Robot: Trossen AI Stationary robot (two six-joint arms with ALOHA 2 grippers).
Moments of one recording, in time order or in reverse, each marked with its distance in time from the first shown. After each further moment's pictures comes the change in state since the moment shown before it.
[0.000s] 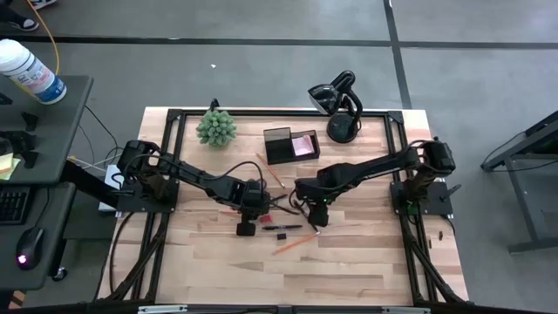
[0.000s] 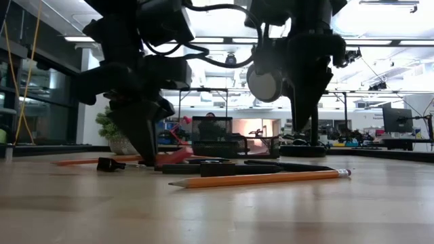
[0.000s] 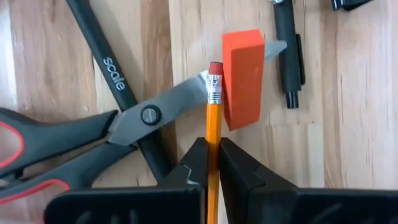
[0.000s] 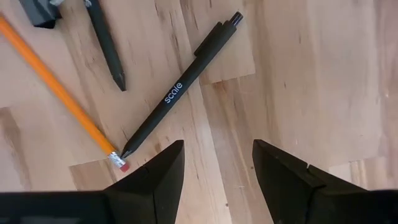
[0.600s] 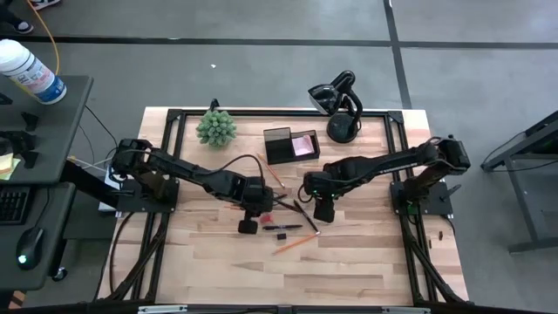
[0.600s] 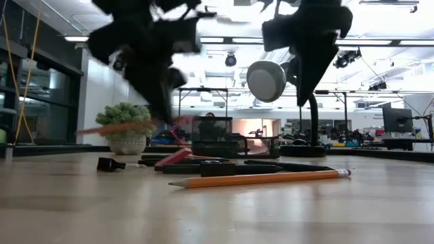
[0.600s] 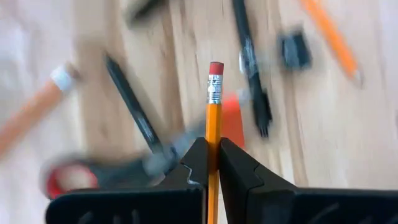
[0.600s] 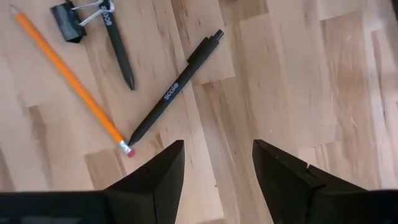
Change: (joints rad) left arm 0.000 -0.060 0.153 -0.132 -0.039 0.082; right arm 0.000 -0.138 0.000 -0.078 0.035 0.004
